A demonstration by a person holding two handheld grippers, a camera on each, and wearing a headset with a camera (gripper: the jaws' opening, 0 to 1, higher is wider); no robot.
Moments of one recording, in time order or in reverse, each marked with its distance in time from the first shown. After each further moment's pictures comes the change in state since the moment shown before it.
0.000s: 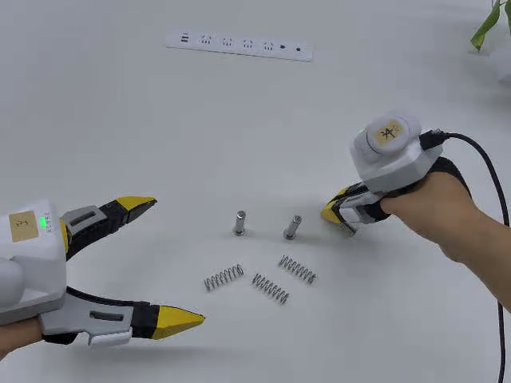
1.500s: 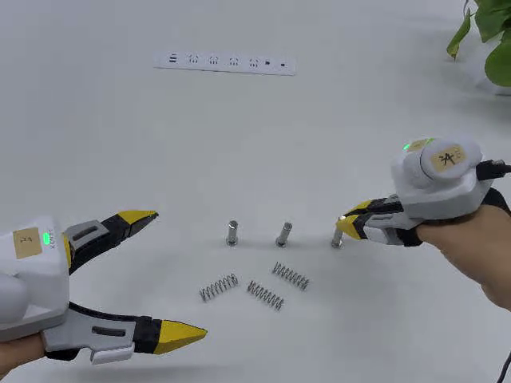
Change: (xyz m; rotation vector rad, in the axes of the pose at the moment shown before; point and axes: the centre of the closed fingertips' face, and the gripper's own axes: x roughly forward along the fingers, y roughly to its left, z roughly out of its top) left arm 0.003 -0.012 0.008 0.031 0.004 -0.029; right arm -0.048 0.006 -0.015 0.062 -0.166 -0.040
